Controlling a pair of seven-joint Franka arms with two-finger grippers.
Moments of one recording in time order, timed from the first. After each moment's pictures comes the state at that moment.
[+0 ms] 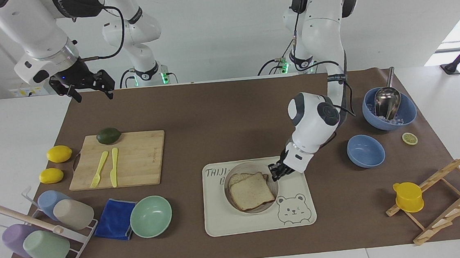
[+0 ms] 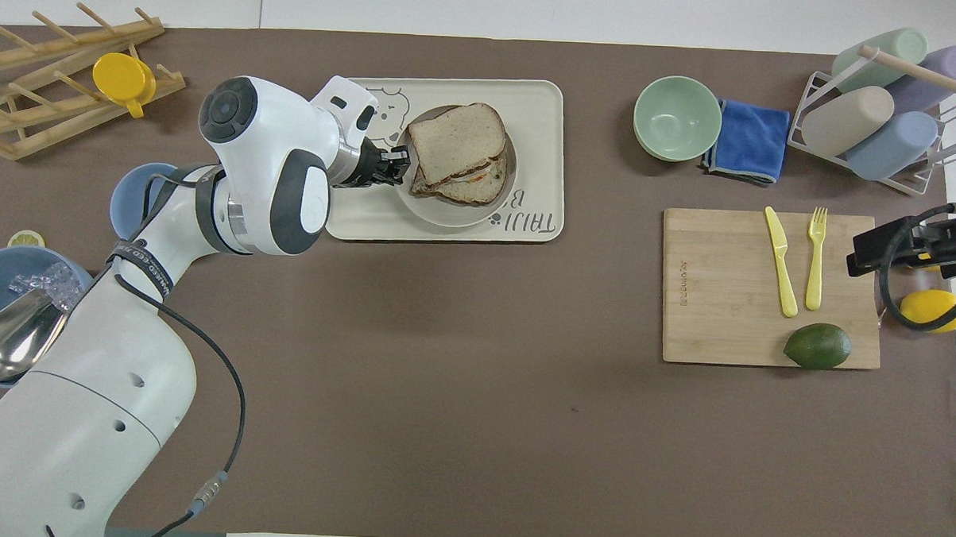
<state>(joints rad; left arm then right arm) -0.39 0.57 -0.02 -1.62 -0.39 2.36 -0.29 0.10 0.01 -0.12 -1.55 0.02 1.42 0.00</state>
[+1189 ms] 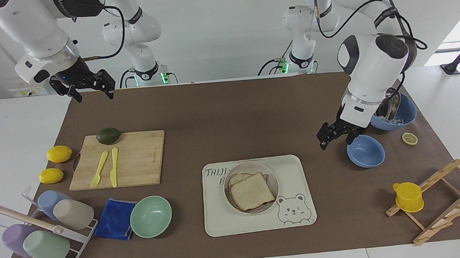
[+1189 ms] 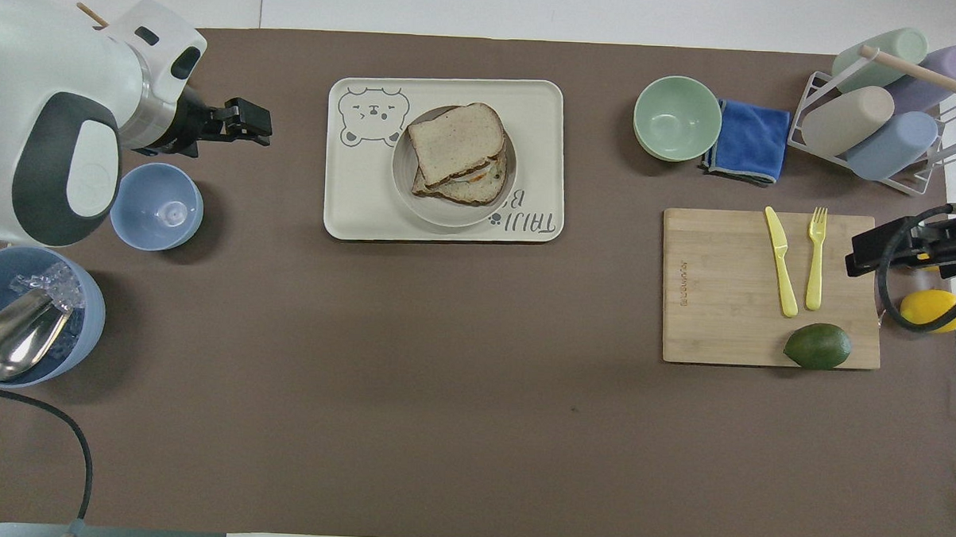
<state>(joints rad) -0.33 0.23 0.12 -1.60 -0.10 1.97 -0.25 0.10 0.01 -0.11 -1.55 0.02 1.42 0.00</state>
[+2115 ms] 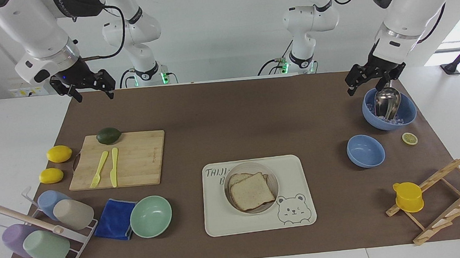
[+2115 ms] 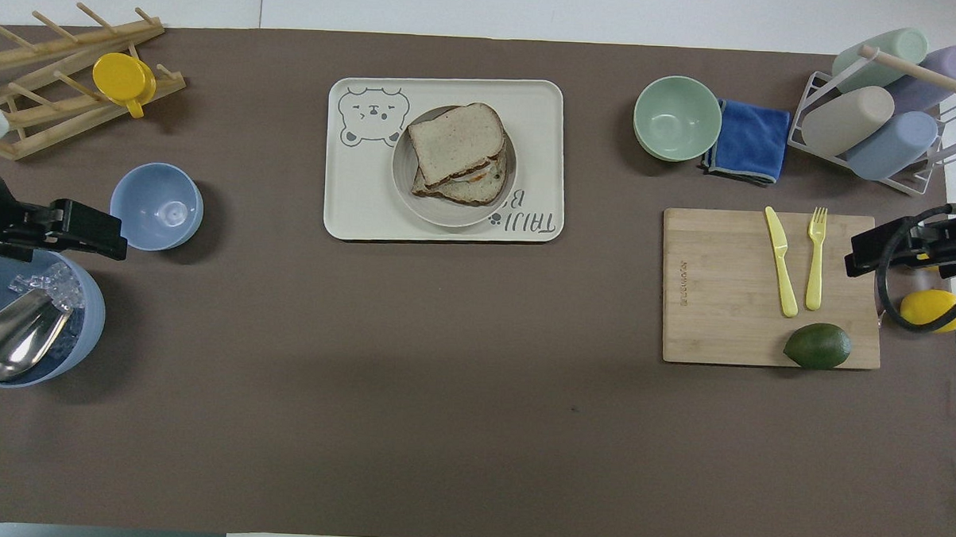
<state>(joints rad) -0.15 -0.07 0.00 -1.62 -0.03 1.46 -0.10 0.10 0.01 -0.11 -1.55 0.02 1.42 0.00</state>
